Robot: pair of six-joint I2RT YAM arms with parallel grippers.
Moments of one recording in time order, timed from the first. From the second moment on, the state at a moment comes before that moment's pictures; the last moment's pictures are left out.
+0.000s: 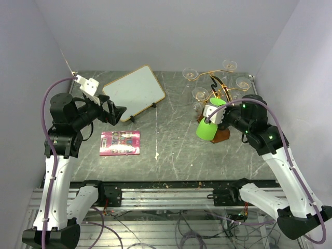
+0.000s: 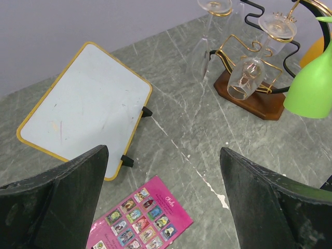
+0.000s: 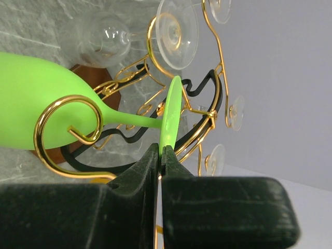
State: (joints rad) left arm -0.03 0.83 1.09 -0.43 0.61 0.05; right arm 0.41 0.94 1.18 -0.71 -0.08 -1.22
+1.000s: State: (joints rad) left arm -0.04 0.83 1.08 -0.42 0.62 0.06; right arm 0.37 0.85 1.16 -0.84 -0.15 -1.27
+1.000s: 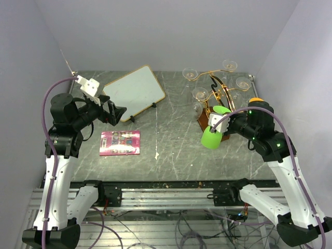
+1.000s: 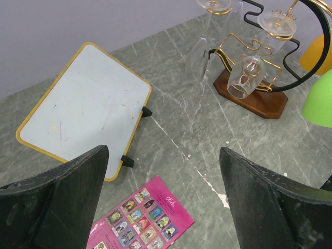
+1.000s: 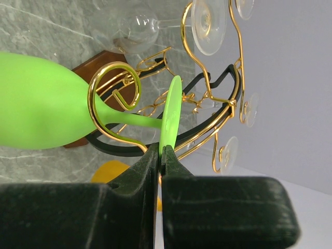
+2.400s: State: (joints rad) left arm -0.03 0.82 1.08 -0.42 0.64 0.07; right arm 0.36 0.89 1.23 -0.90 -0.35 -1.28
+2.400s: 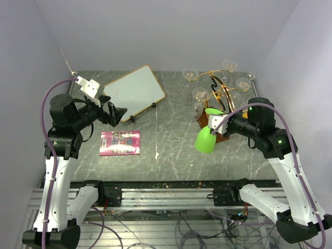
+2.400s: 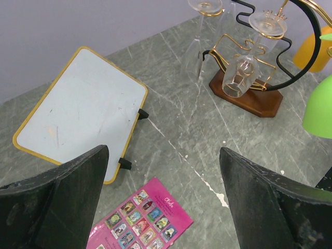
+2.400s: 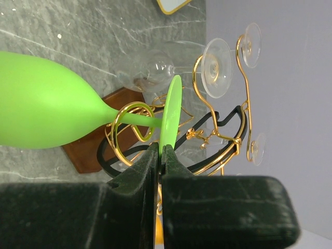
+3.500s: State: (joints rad) left arm -0.03 0.82 1.08 -0.42 0.66 0.08; right arm 0.36 0.90 1.21 -0.84 -0.27 -1.26
